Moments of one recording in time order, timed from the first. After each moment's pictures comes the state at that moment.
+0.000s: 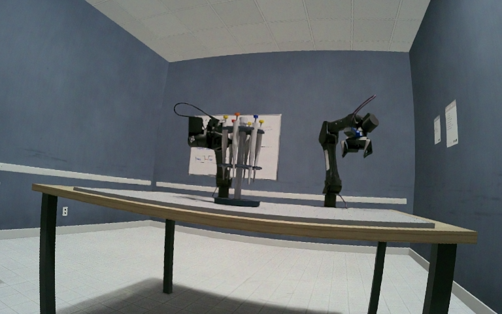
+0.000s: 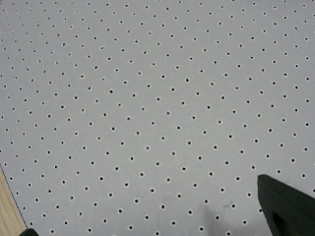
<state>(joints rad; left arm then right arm) 0.58 1.32 1.33 -1.11 0.62 0.84 0.13 2.19 1.72 0.29 -1.36 -0.17</state>
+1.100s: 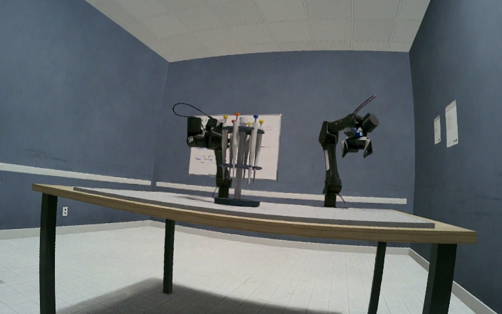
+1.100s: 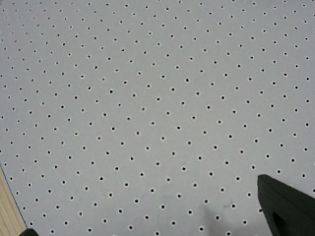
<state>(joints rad) 0.58 1.32 1.33 -1.11 0.62 0.84 0.11 2.19 1.71 0.29 -1.38 -0.18</state>
